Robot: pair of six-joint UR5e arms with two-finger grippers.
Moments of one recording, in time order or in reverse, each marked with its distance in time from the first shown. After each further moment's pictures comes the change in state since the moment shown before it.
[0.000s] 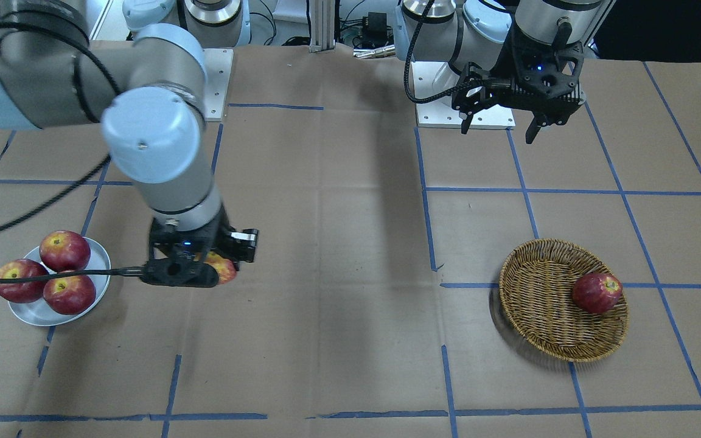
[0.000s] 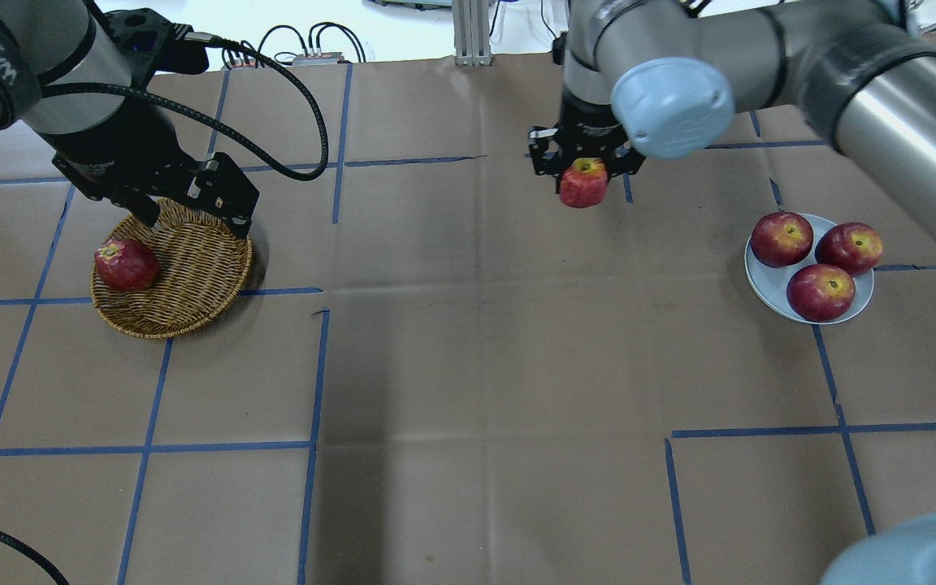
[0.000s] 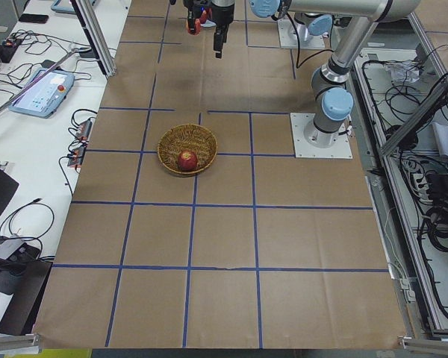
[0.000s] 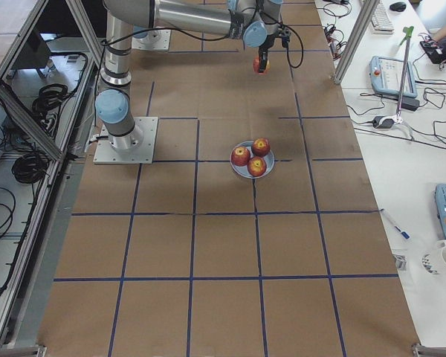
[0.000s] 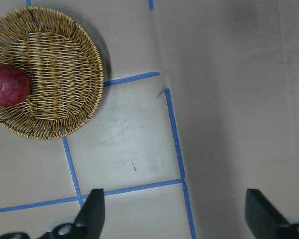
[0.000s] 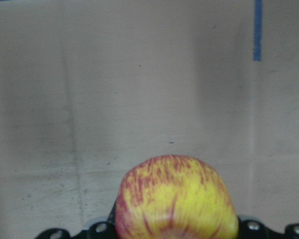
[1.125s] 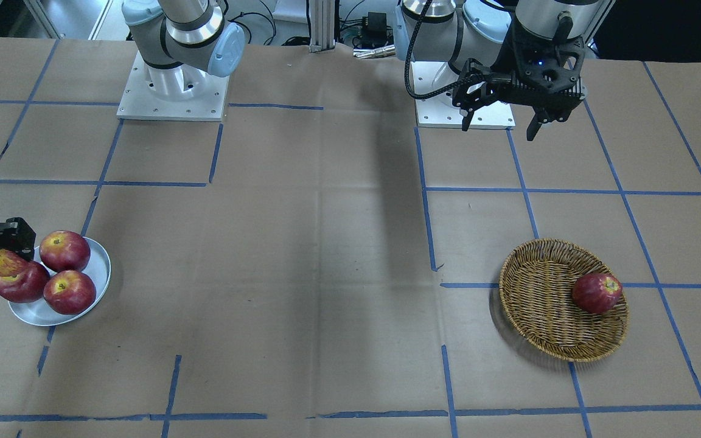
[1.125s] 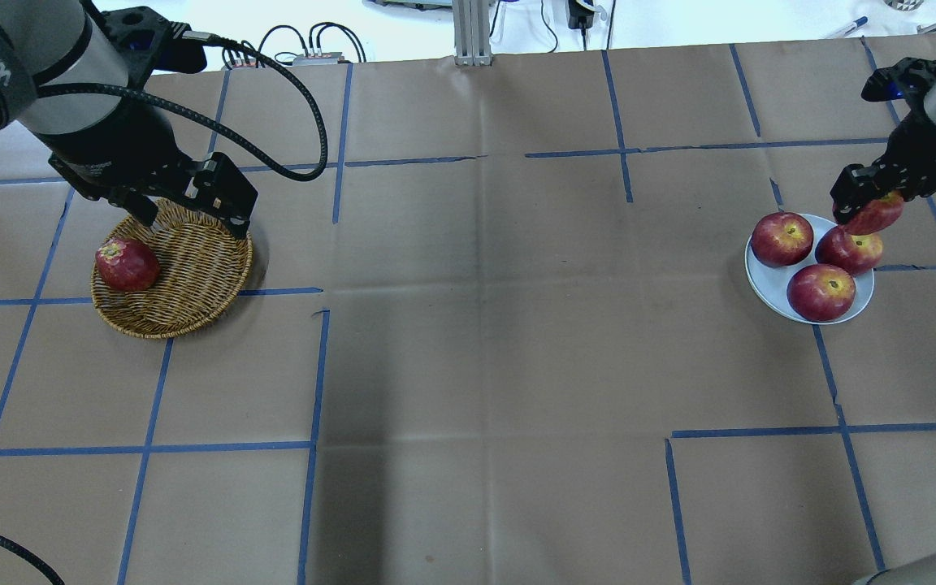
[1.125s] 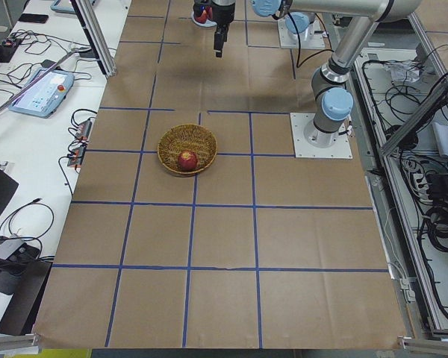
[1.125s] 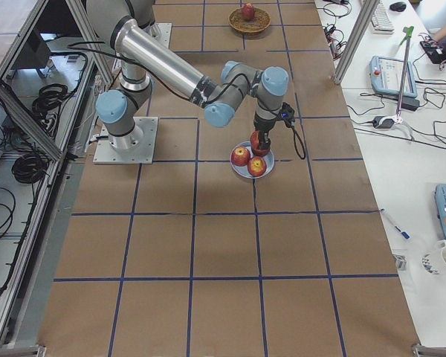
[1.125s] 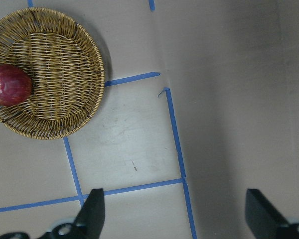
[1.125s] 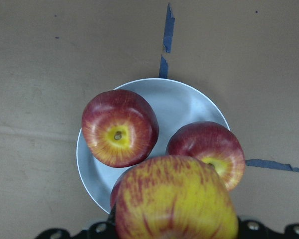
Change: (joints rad) left arm 0.000 0.008 0.000 -0.002 0.001 0.001; right arm -0.569 -0.061 0.259 -0.185 0.002 -0.734
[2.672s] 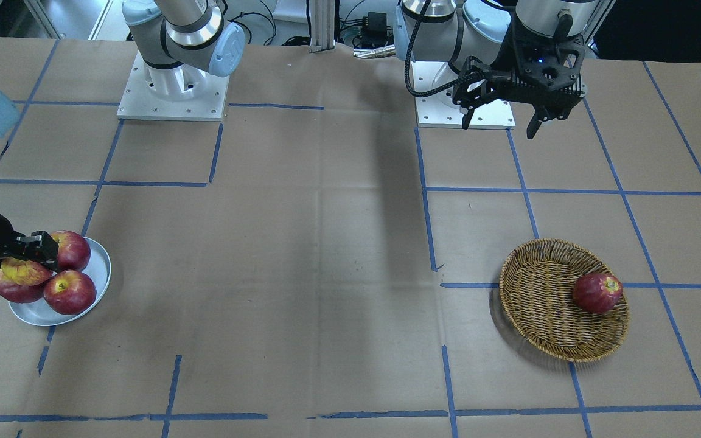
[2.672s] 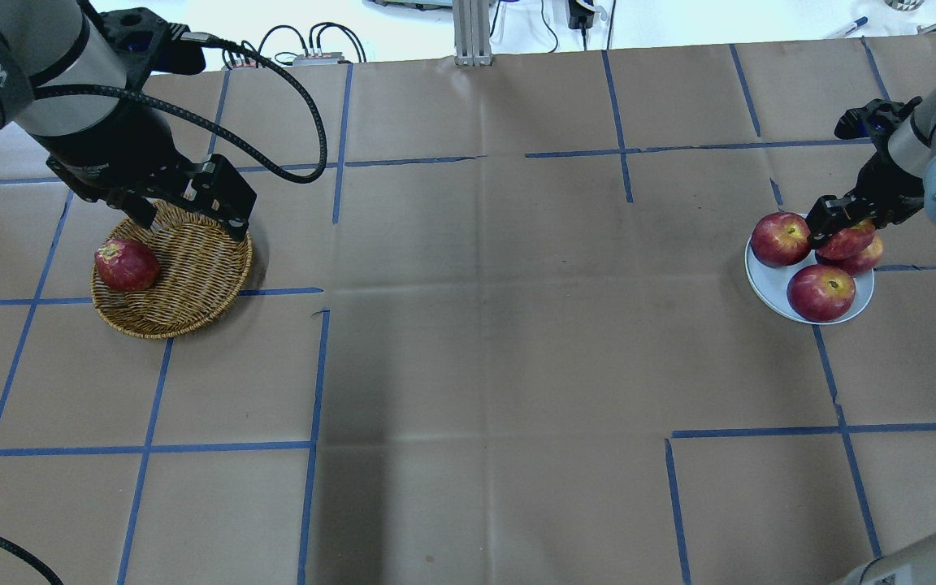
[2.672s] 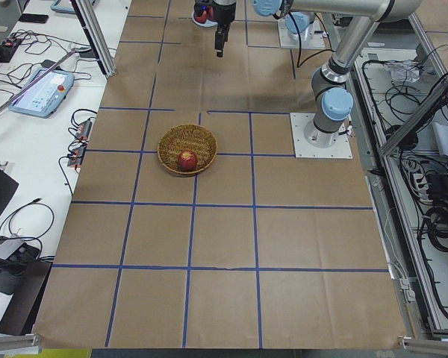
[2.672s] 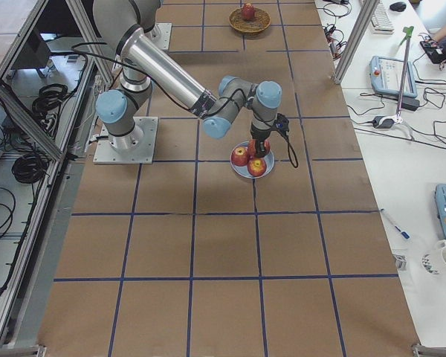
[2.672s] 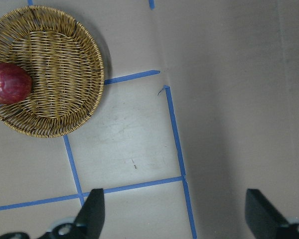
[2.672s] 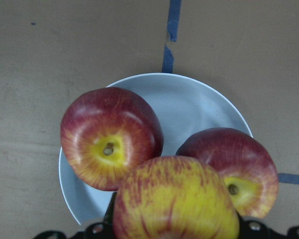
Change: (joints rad) left arm 0.000 0.004 0.000 -0.007 0.001 0.001; right arm 0.007 0.044 0.070 -0.116 0.004 0.014
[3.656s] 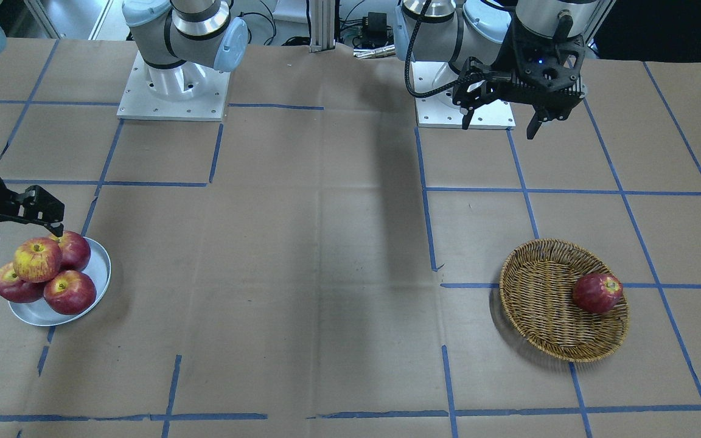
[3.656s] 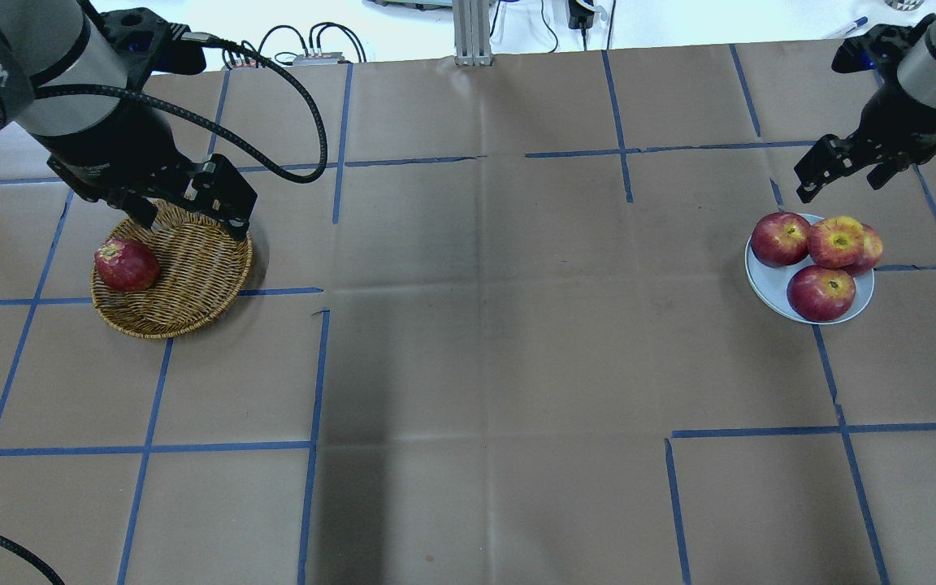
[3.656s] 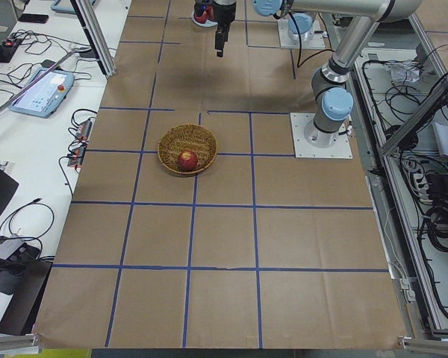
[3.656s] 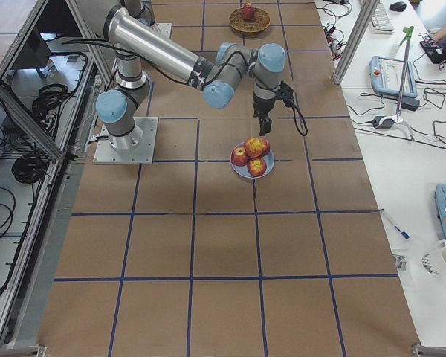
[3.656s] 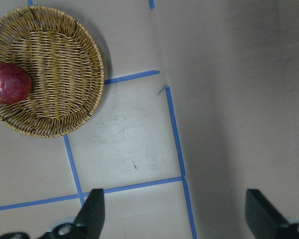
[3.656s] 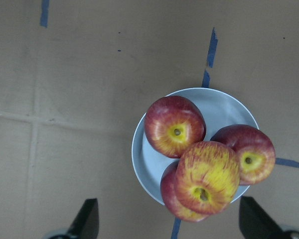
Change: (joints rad) left arm 0.000 0.000 0.000 0.000 0.000 0.000; right arm 0.122 -0.152 -0.162 0.311 0.002 0.075
